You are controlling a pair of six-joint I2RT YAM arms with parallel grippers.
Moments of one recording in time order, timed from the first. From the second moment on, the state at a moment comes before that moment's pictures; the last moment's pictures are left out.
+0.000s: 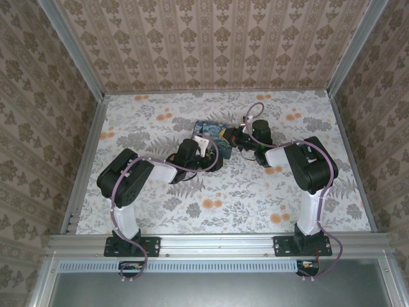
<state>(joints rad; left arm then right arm) -0.68 1.86 0.78 0.53 0.31 -0.41 0.31 1.97 0.91 0.78 -0.61 1.13</state>
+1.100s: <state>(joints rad) -0.64 1.93 0.76 0.70 0.40 -0.54 0.31 1.97 0.91 0.78 -0.61 1.12</state>
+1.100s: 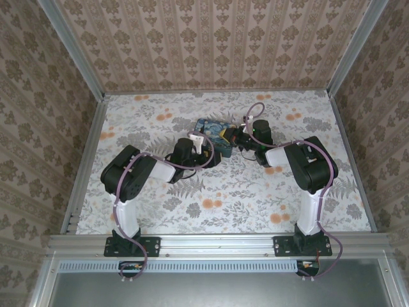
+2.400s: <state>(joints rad) -0.64 1.99 0.66 1.04 0.39 -0.89 0.31 1.97 0.91 0.78 -0.61 1.12</state>
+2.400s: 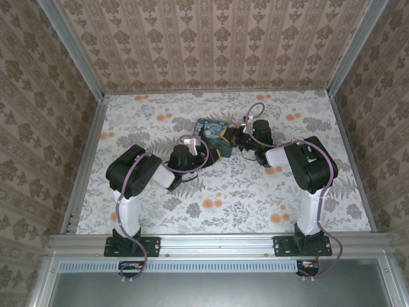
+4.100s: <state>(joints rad) -0.68 2.02 0.64 1.12 0.30 -0.93 0.30 1.98 0.91 0.79 -0.61 1.12</state>
